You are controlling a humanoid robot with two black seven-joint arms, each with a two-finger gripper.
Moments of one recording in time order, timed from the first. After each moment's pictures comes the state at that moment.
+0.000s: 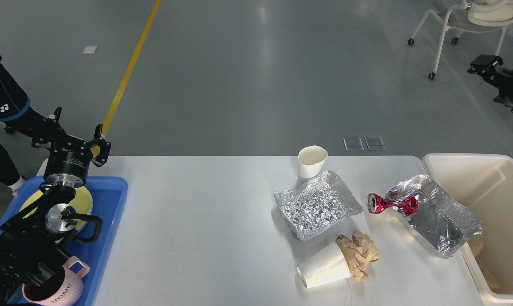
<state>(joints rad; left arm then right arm) -0.67 0.28 -0.76 -0.34 -0.19 -0.53 -0.56 1.33 -0.51 -0.91 0.19 0.14 0.40 0.03</state>
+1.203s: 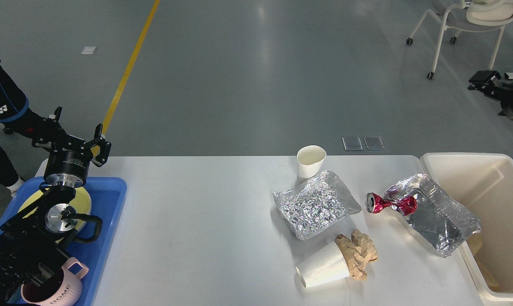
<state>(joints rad) -0.67 0.28 -0.76 -0.34 -0.19 -0.53 -0.56 1.27 -0.63 -0.19 0.37 -0.58 0.40 -0.15</state>
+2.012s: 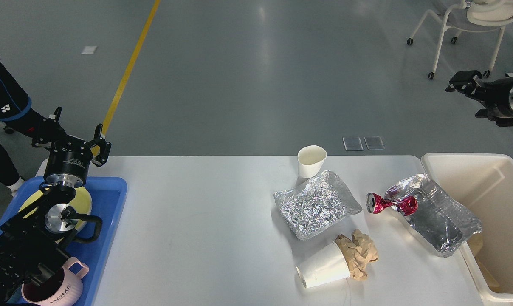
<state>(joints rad) -0.67 0.28 -0.76 -0.34 -0.19 -0.53 -0.56 1.30 -0.67 -0.10 0.47 -0.64 0.54 -0.15</state>
